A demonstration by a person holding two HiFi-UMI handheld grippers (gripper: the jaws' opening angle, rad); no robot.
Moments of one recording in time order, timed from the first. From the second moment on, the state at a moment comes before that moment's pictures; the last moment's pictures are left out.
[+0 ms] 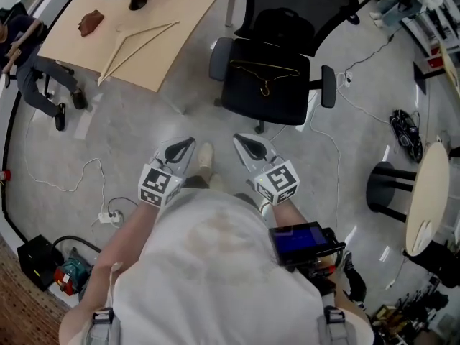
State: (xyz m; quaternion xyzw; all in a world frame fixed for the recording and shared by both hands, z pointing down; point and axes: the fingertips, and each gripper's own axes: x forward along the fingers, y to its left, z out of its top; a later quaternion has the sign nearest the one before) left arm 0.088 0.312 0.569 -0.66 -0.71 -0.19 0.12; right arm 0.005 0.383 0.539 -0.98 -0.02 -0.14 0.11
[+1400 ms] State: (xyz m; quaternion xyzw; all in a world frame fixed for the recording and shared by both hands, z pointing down) left arm 0.127 0.519 0.568 -0.58 -0.79 -0.21 0.08; right arm -0.003 0.622 0.588 -0.95 -0.16 -0.20 0.15
